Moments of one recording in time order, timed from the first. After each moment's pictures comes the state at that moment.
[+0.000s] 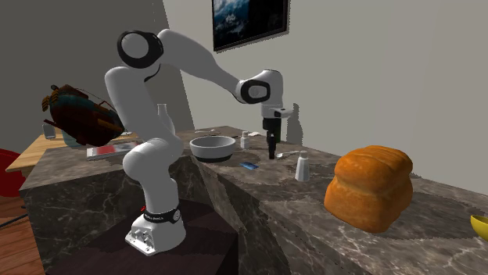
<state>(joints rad) 0.20 -0.37 0.50 -2.40 0.18 2.09 0.32</state>
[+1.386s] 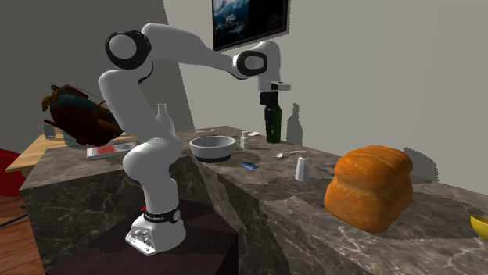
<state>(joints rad) 0.20 -0.46 0.45 -2.22 0.19 1.81 0.32</state>
